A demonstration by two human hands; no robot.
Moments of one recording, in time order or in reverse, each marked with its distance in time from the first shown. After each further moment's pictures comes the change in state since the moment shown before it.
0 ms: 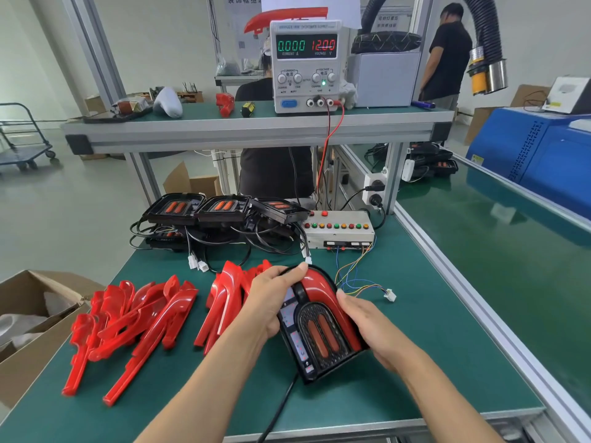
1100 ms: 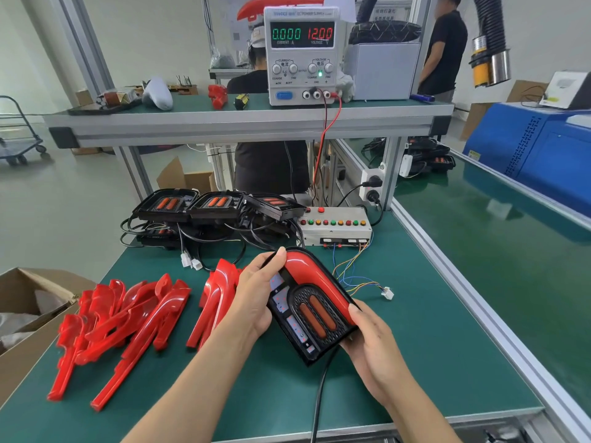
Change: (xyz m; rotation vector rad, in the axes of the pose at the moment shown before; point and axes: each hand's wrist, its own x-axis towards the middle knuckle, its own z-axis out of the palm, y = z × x) left_hand 0.010 0.002 -0.010 -0.176 -0.083 0.130; right_hand -0.011 0.032 0.017 0.452 0.229 -0.219
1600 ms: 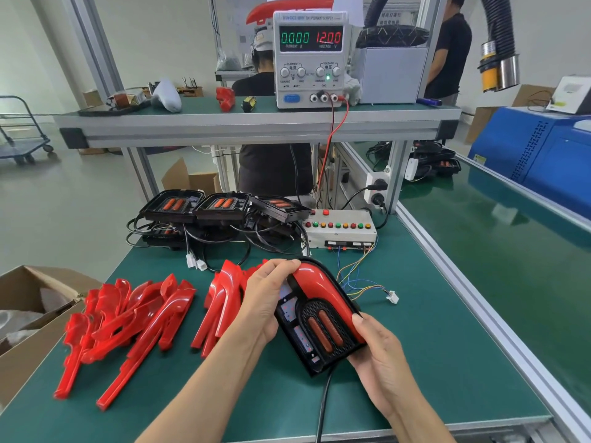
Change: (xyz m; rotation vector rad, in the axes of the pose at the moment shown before) left_hand -0.009 -0.001 0.007 -0.003 0.022 -0.007; right_hand -0.007 0.009 -0.004 0.131 0.061 0.041
